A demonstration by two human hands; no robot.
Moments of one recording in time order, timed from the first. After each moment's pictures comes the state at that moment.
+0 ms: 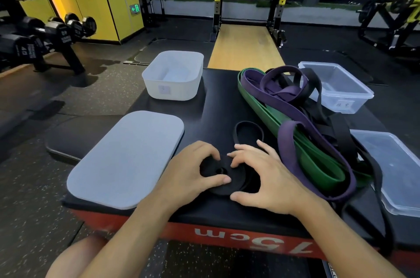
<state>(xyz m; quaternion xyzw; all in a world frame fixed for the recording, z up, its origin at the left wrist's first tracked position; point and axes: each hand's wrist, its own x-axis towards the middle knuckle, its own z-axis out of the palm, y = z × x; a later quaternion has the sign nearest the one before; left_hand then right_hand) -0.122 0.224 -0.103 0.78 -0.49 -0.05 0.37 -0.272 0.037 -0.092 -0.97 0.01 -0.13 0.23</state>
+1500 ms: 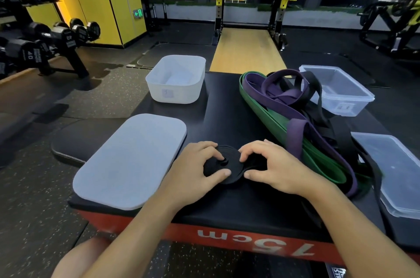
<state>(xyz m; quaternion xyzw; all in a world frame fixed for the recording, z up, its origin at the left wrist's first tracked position) -0.120 0.220 -0.107 0.81 -0.47 -0.03 0.36 -0.255 0.006 -0.079 -0.95 0.06 -0.05 0.31</state>
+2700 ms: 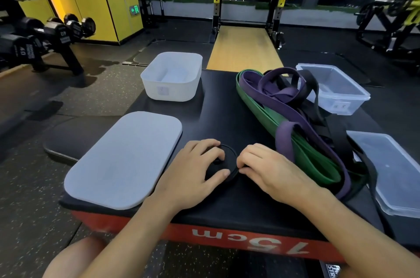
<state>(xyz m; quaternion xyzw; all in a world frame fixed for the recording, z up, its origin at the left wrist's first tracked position) -0.126 0.217 -0.107 0.81 -0.53 0.01 0.26 -0.266 0.013 -0.094 -0.98 -0.08 -0.15 0.10</state>
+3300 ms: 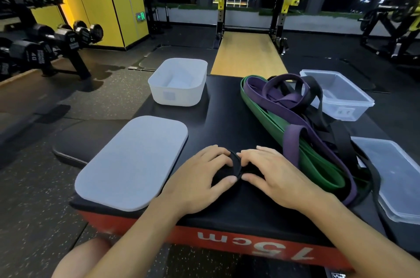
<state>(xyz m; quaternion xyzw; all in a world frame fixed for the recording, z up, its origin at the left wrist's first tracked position) -0.125 0.216 -0.104 0.78 -0.57 -0.01 0.25 -0.264 0.011 -0.095 -0.98 -0.02 -0.12 0.14</state>
